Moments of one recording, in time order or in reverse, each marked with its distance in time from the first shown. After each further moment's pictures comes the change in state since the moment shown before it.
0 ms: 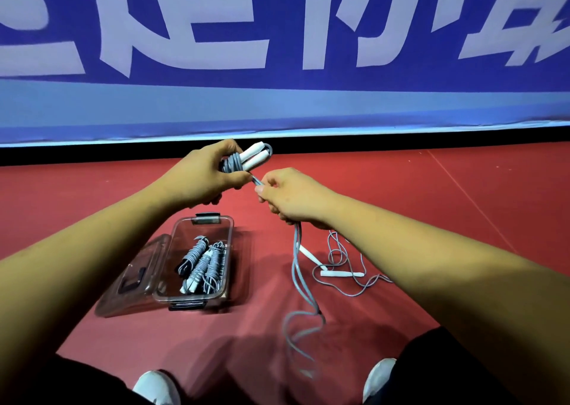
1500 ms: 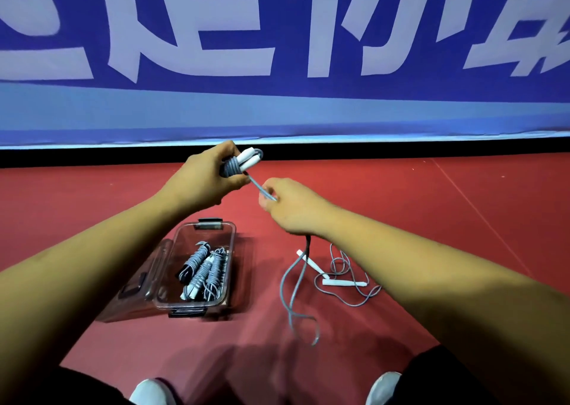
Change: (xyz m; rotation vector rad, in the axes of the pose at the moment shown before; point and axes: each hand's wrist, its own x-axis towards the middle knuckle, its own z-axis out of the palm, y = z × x) left_hand 0.012 -0.019 0.002 0.160 0.146 0.073; right_hand 0.009 0.001 0.003 -0.283 0.038 -0.076
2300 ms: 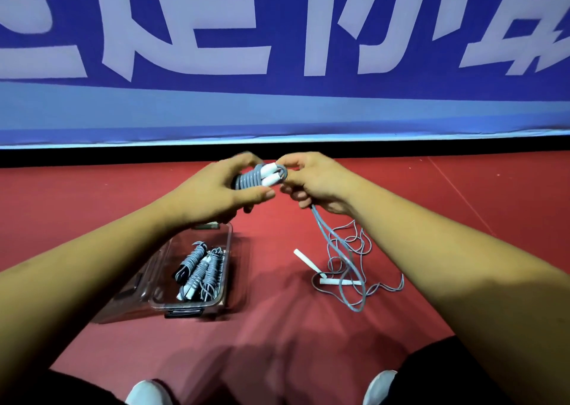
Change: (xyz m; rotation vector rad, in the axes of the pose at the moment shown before) left_hand -0.020 0.038 0.000 -0.386 -0.303 0.029; right_hand 0.010 0.025 -0.037 0.635 -0.071 0.053
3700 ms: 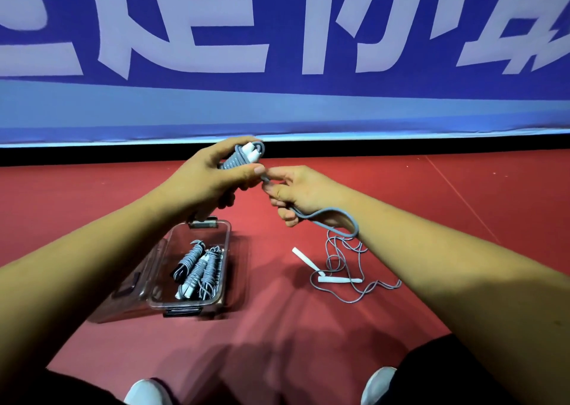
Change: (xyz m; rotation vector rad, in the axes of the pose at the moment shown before) left_hand 0.002 0.001 -0.006 -0.252 0.178 -0.049; right_hand -0.004 0.013 0.016 0.068 -0.139 -0.017
